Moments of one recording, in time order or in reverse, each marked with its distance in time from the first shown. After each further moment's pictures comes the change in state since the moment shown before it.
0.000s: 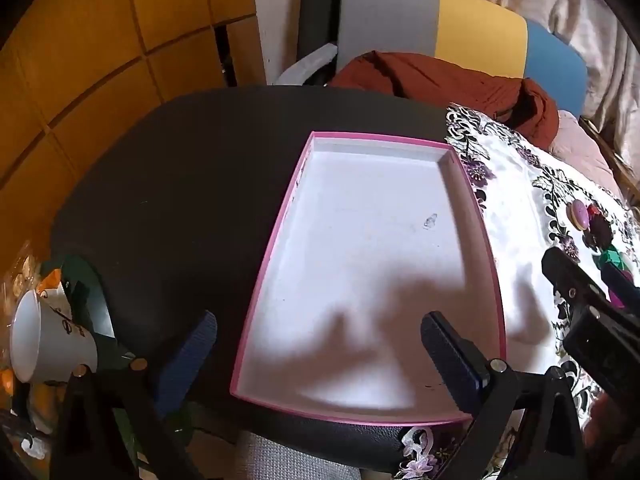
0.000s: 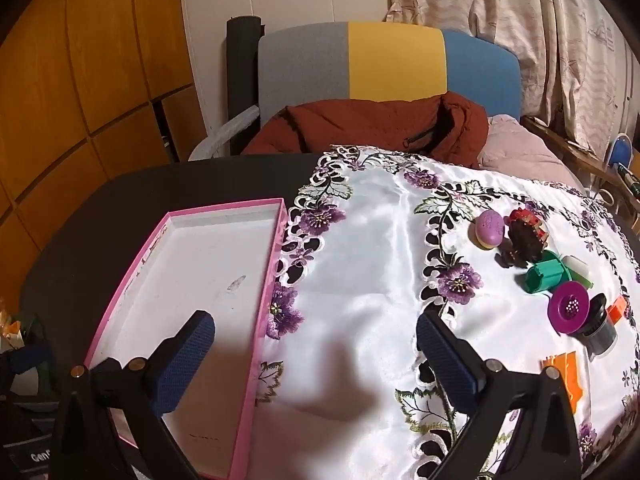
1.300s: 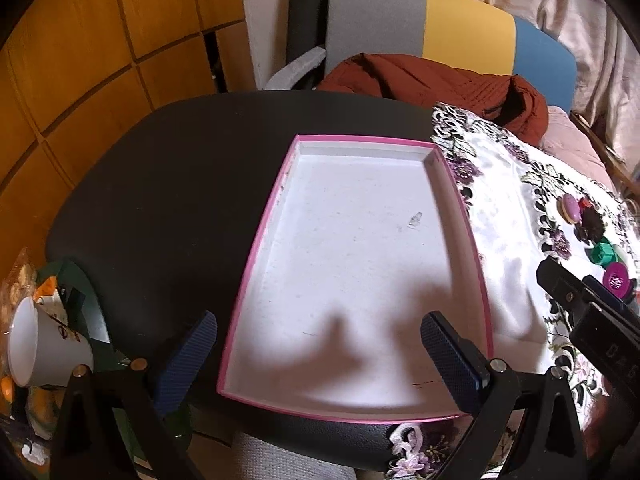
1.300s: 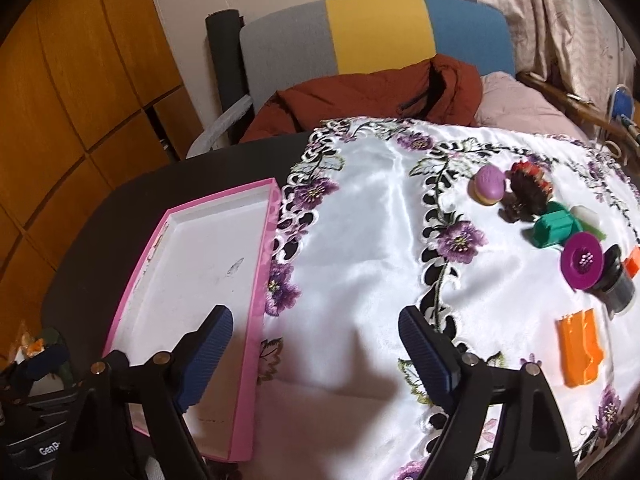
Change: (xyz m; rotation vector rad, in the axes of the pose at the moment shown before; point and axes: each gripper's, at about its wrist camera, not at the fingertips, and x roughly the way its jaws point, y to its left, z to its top) left arm -0.004 -0.013 -0.002 0.029 -0.007 -0.026; right arm 0.004 -0.026 -0.010 0.110 0.074 0.069
